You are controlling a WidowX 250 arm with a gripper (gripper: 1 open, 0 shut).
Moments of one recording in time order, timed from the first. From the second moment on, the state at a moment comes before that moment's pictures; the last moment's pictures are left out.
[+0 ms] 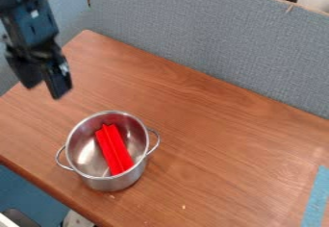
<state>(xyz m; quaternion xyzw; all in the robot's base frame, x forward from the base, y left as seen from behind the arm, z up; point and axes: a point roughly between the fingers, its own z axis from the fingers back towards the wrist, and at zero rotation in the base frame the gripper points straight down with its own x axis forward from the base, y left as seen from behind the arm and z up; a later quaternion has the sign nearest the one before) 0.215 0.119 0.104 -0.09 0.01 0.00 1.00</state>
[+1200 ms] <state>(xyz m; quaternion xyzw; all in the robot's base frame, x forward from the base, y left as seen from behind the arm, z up) 0.262 0.030 0.110 0.00 0.02 -0.21 0.98</state>
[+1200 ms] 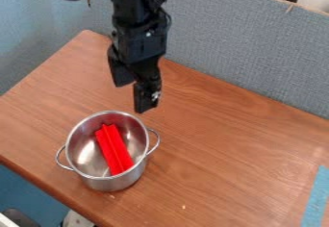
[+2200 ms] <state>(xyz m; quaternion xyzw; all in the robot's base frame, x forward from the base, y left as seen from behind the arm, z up) 0.248 0.002 0.112 -0.09 0.02 -0.16 0.98</state>
